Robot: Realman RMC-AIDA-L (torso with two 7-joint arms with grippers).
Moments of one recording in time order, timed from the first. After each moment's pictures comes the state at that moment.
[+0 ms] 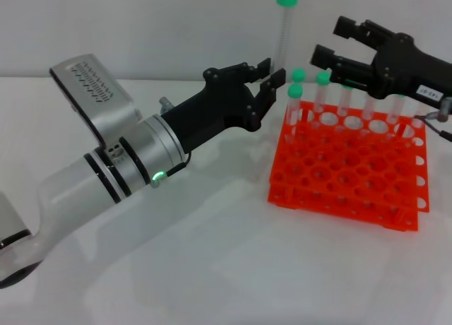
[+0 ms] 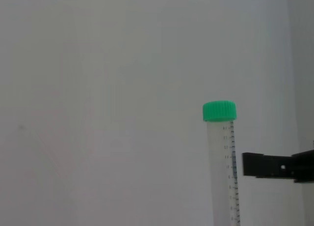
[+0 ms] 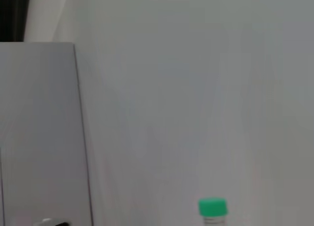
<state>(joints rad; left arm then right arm) -0.85 -2.11 1.10 -0.04 0.90 1.32 -0.55 0.64 1.92 -1.36 -0.49 -0.87 -1.36 1.14</state>
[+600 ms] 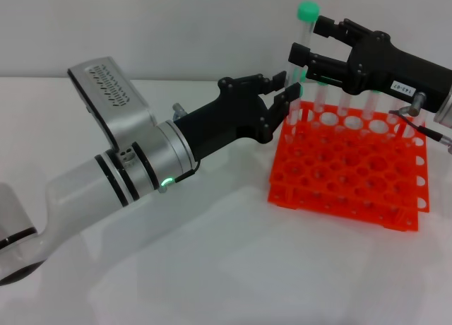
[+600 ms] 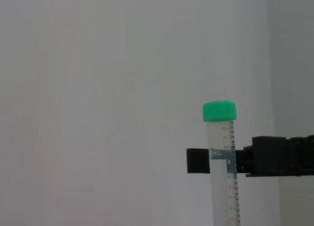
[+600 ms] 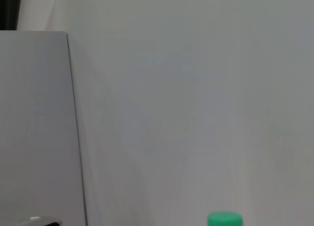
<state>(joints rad) -0.87 -2.11 1.10 -0.06 0.95 1.31 -0.55 0.68 1.96 -1.36 -0.49 -0.89 -1.29 1.13</state>
